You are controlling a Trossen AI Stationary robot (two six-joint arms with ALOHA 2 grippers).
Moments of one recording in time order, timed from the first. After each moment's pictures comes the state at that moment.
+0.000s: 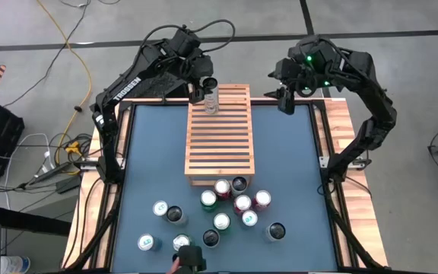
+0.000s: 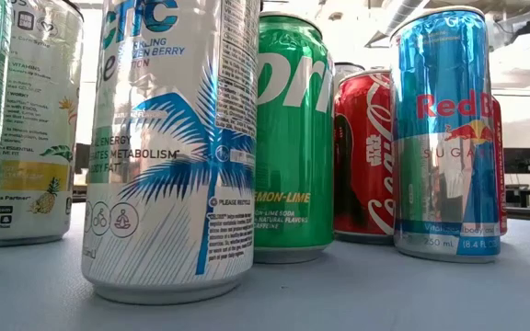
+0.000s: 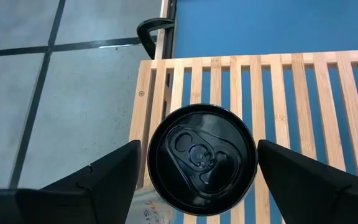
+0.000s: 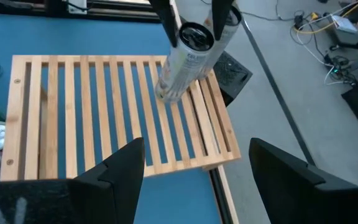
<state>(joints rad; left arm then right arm) 0.62 1.93 2.33 -1.15 0.18 0.51 -0.42 1.59 2.34 -1.42 0.06 -0.33</state>
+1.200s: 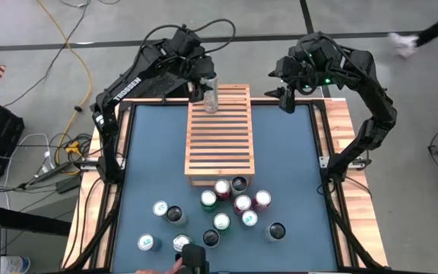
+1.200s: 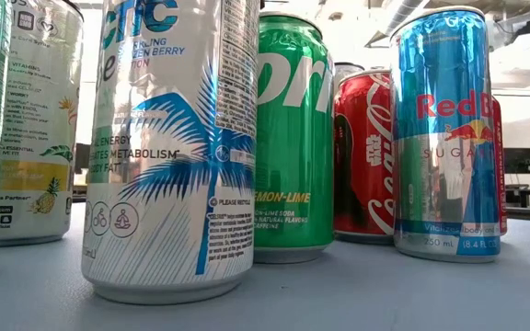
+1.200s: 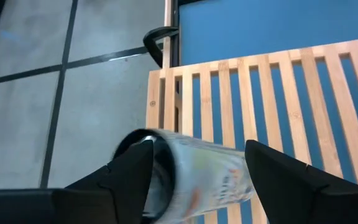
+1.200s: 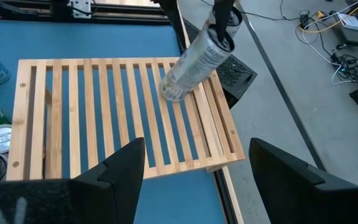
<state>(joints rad) 0.62 1.93 2.34 -1.12 0.16 0.62 -0.43 1.59 2.34 -1.41 0.02 -0.32</state>
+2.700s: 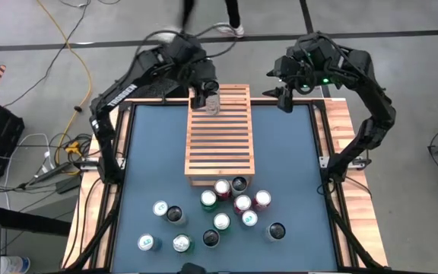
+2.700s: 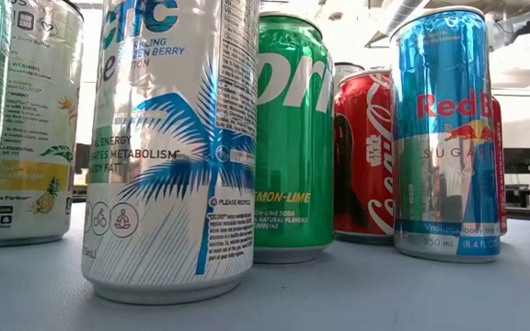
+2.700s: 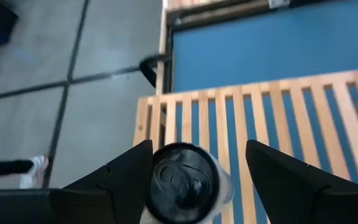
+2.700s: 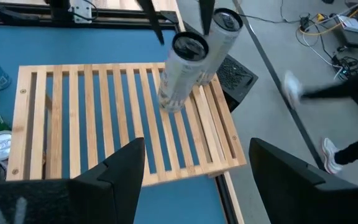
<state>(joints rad) 0.52 1.86 2.33 -1.10 0.13 0.53 -0.42 1.62 2.33 -1.38 0.02 -0.32</state>
